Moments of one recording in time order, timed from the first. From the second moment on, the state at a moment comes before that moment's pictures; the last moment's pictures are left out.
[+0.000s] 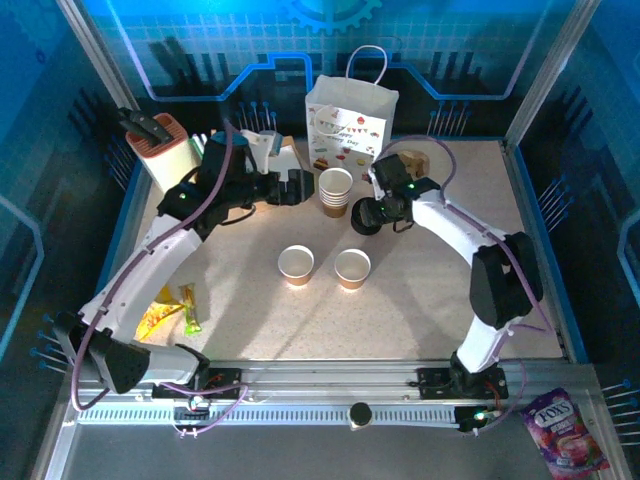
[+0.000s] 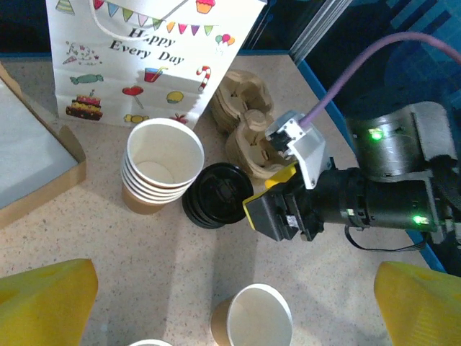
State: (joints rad) left arm -0.42 1.34 1.43 -0.61 0.28 -0.36; right arm 0.42 1.77 1.40 -0.69 0.10 0.16
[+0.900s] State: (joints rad) left arm -0.42 1.28 1.26 -0.54 0.23 -0.29; right arm 0.42 1.99 1.61 -0.80 0.26 0.12
